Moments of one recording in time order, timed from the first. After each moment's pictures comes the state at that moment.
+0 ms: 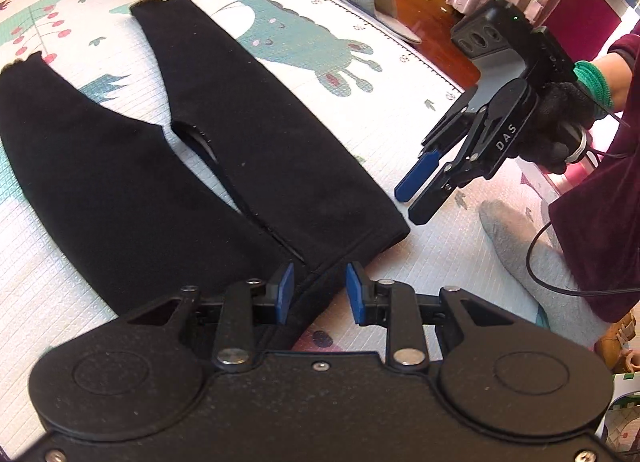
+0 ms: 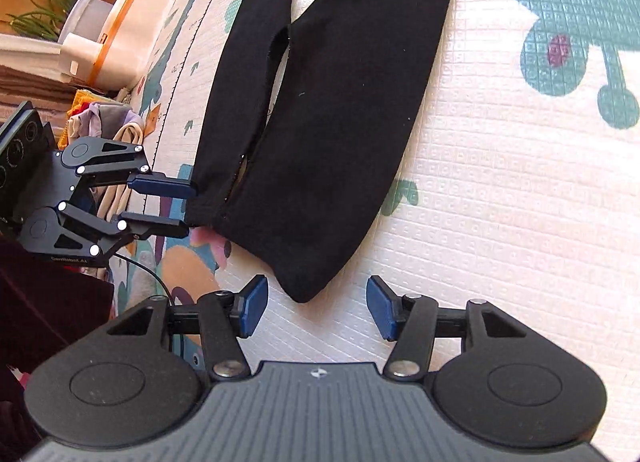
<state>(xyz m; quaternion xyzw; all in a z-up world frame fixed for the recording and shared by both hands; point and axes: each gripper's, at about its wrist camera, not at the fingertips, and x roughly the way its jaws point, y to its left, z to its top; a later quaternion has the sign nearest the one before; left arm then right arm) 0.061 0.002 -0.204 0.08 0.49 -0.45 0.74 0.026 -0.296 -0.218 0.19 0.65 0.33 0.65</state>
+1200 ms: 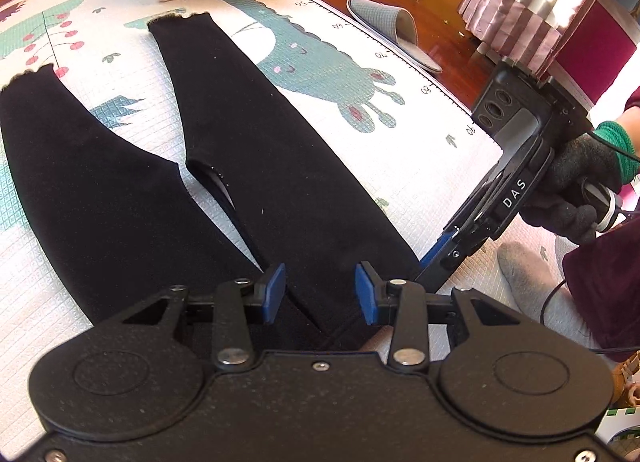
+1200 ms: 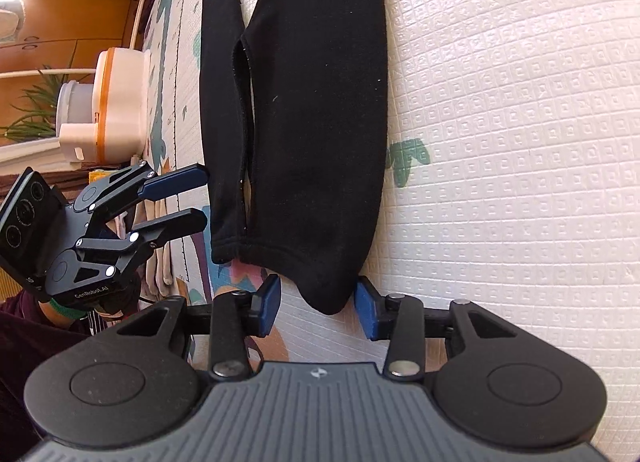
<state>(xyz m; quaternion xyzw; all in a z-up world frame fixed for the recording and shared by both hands) 0.098 0.002 -0.204 0.05 0.49 -0.41 0.77 0.025 -0.300 -0.246 0.34 0.67 0.28 0.60</state>
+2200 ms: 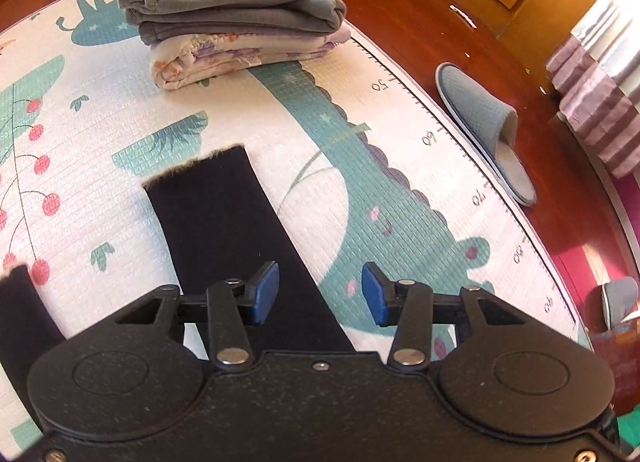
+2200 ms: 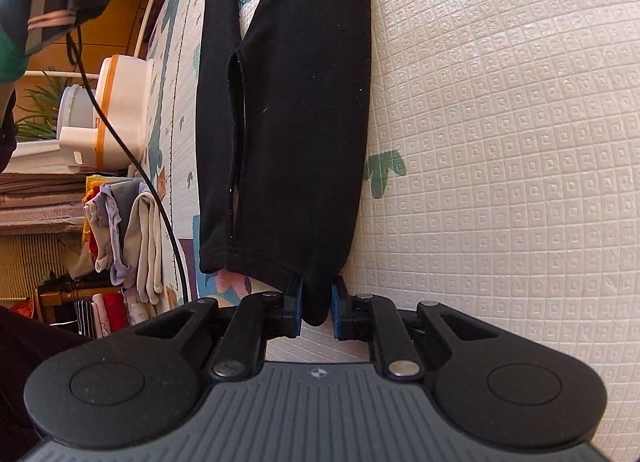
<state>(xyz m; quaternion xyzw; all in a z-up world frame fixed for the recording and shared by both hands) 0.357 -0.154 -0.179 0.05 0.54 -0.33 0.77 0.019 -0.302 -0.251 0.32 0.64 0.29 0.63</state>
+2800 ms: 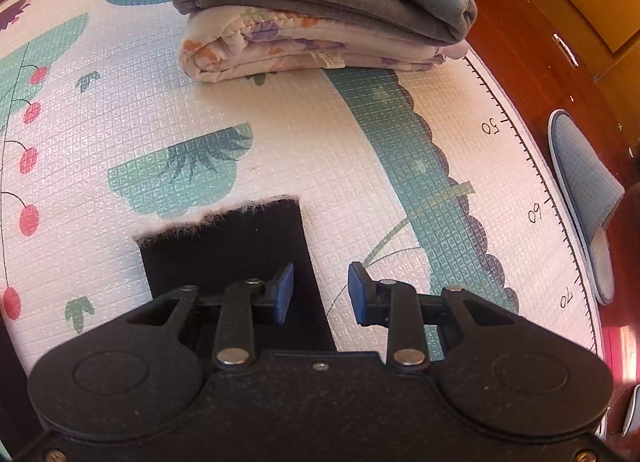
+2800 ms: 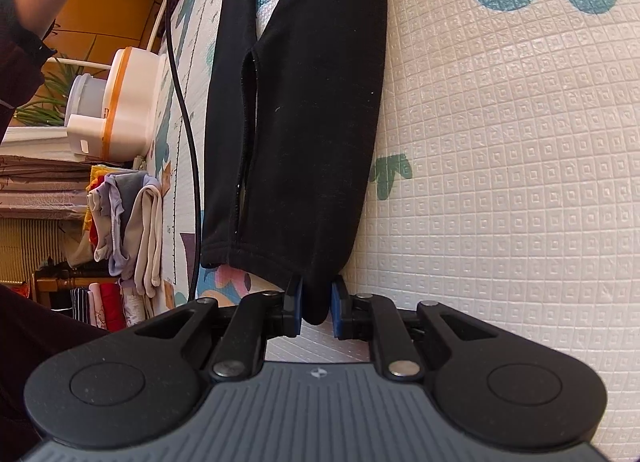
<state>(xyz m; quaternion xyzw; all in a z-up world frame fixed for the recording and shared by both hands) 0.415 -0.192 -0.231 0.04 0.58 -0.22 0.79 0.011 -0.308 -0.240 0.29 0.62 0.31 0.66</state>
